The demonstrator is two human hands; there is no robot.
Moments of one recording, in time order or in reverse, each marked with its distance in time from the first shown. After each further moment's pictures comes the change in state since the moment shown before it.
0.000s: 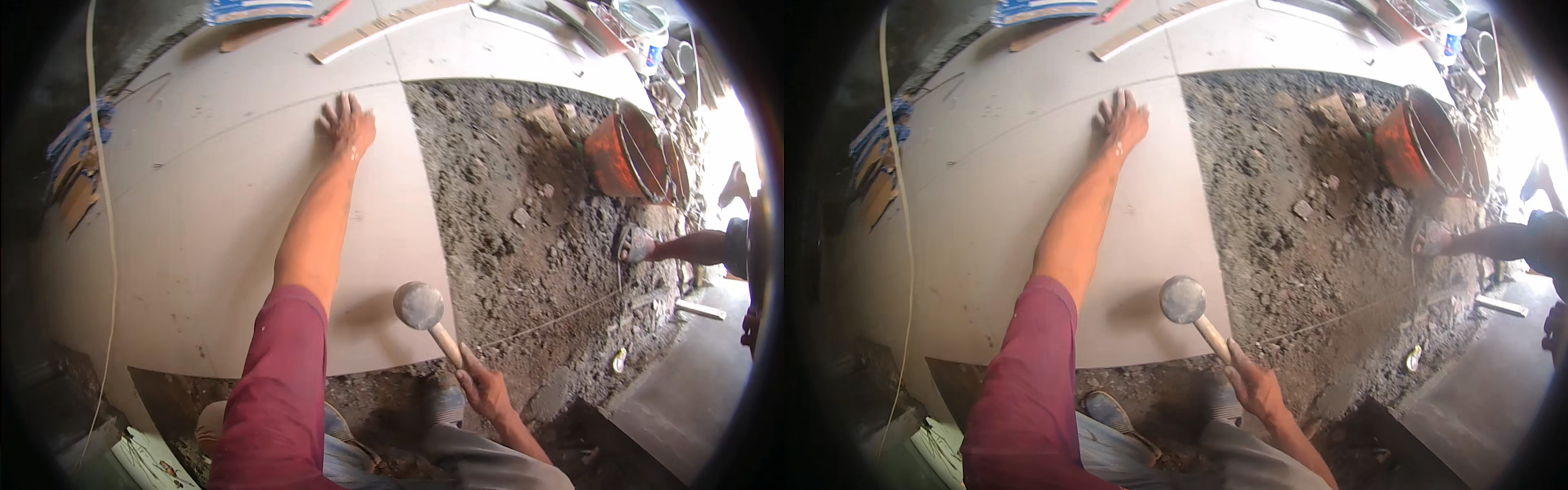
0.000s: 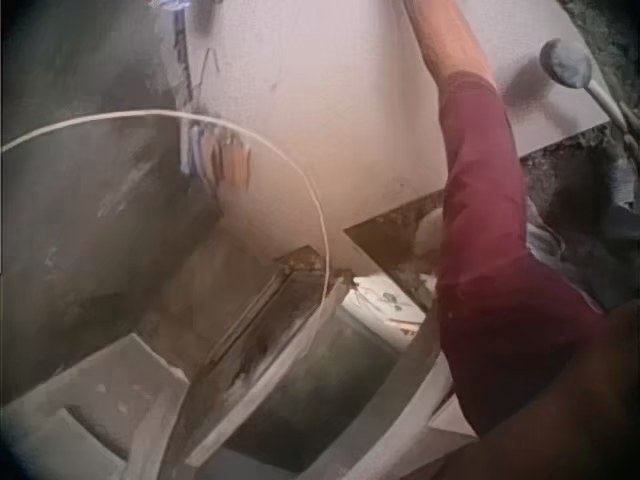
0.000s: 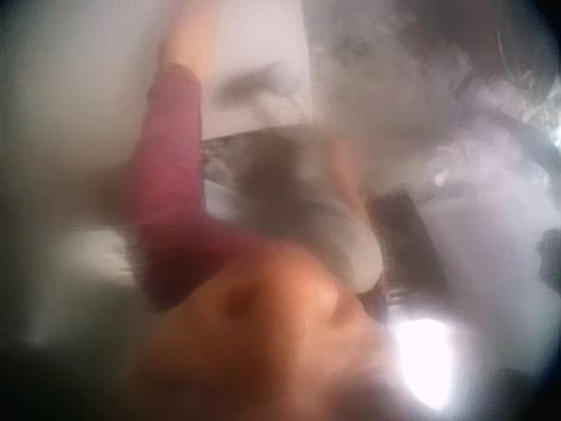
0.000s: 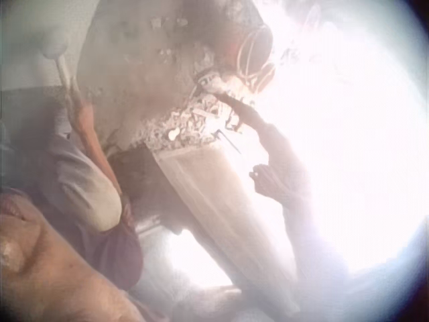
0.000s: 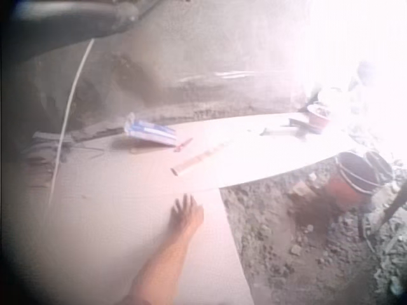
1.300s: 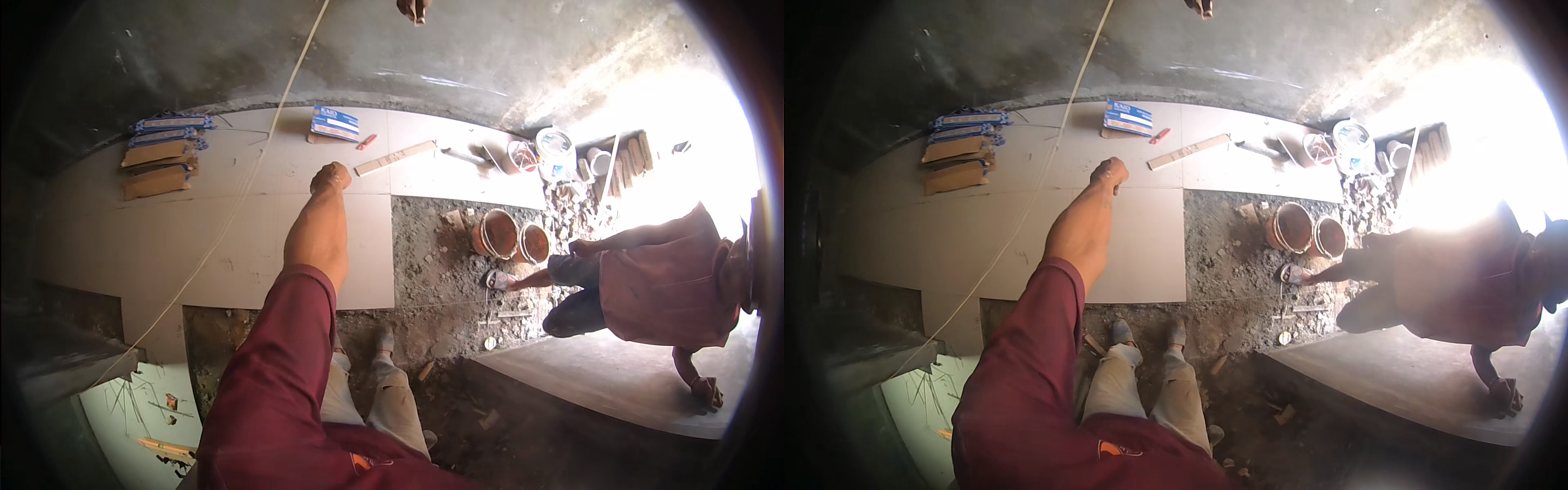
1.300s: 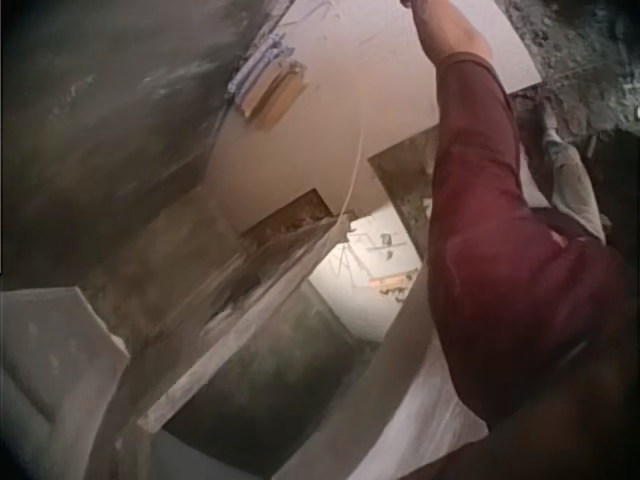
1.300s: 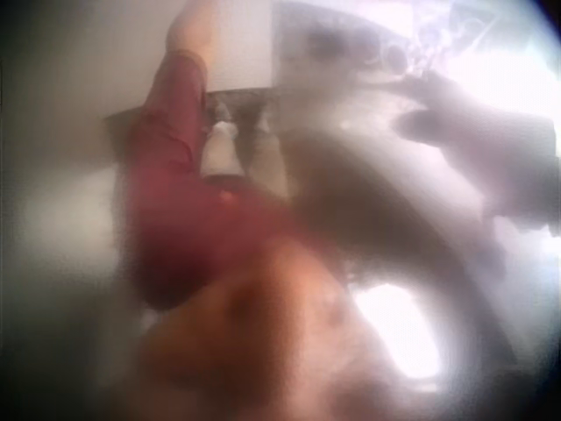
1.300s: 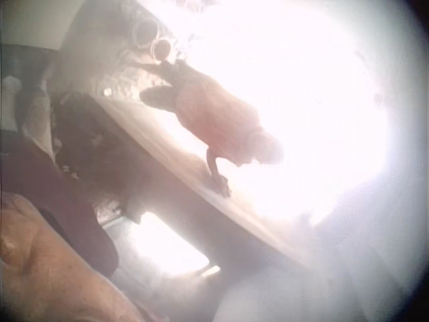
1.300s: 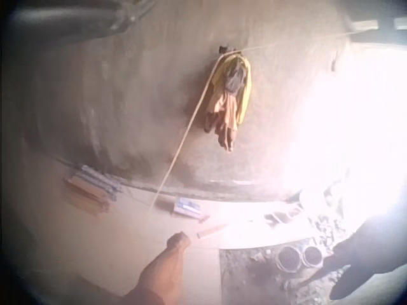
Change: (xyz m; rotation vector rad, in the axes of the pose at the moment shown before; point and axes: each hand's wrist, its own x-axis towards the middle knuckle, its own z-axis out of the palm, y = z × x) left_hand -0.123 0.063 -0.743 -0.138 -0.344 -0.439; right_hand -0.609 -0.229 -0.125 -0.148 0.016 0.751
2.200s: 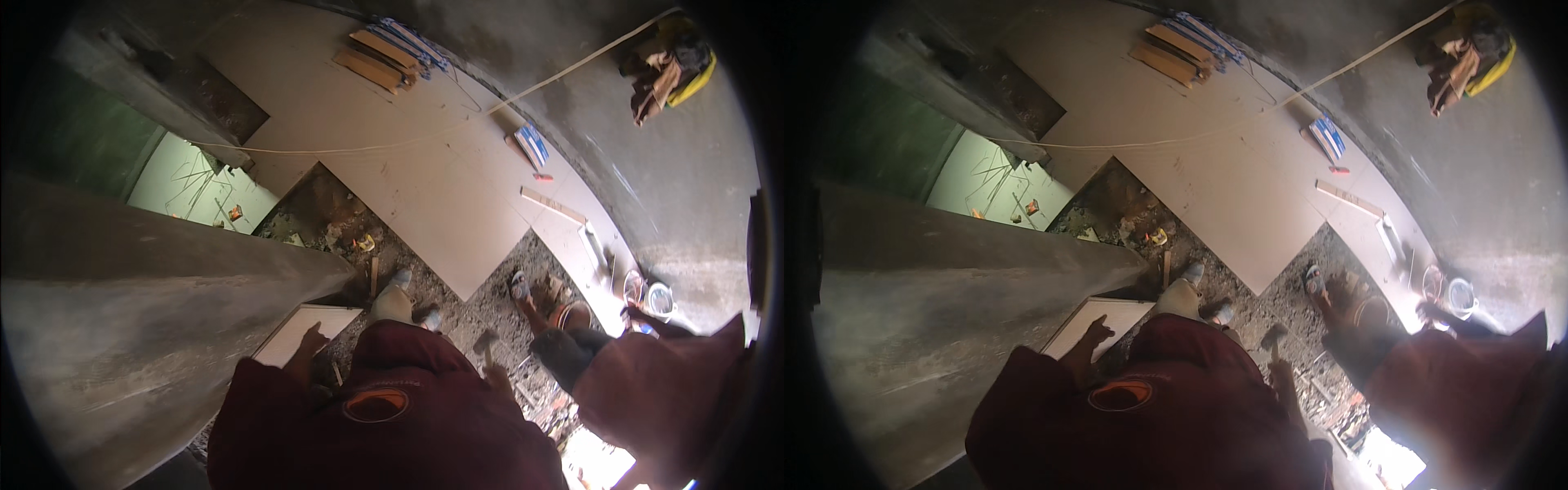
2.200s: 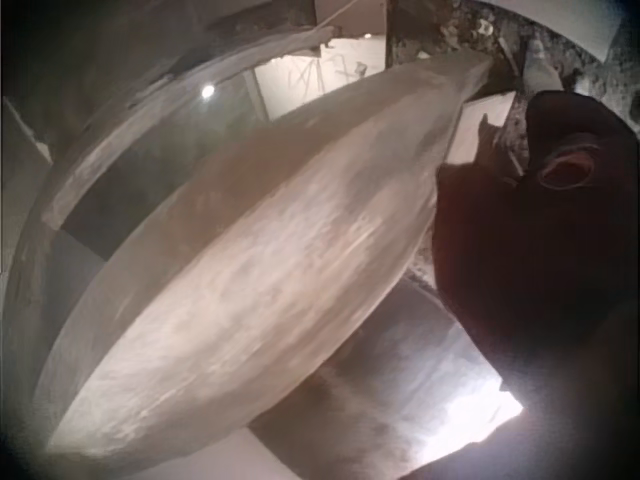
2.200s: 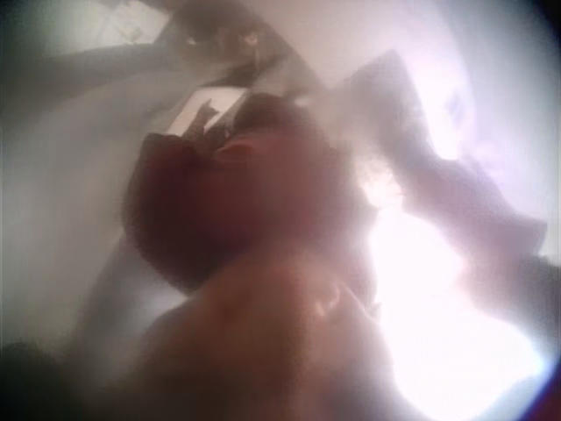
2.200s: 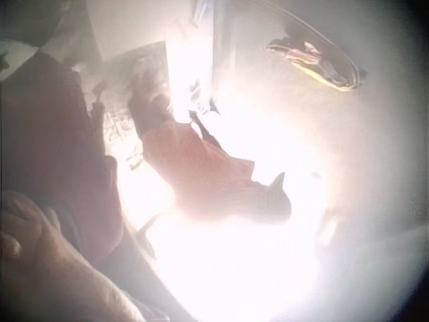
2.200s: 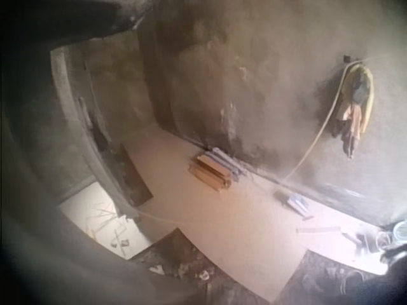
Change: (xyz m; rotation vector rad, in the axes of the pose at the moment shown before) left_hand -0.696 -0.457 0.359 -0.824 0.143 -0.724; right_hand 0.134 -0.223 -0.214 -0.330 -0.385 -0.525
